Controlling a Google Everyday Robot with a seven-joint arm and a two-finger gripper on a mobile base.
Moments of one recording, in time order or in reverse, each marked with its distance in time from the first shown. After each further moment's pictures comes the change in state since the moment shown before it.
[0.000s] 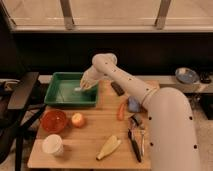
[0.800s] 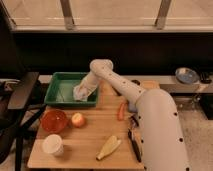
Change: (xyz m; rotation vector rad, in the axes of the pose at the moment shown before) arm -0.006 0.021 0.038 -0.073 -0.063 0.031
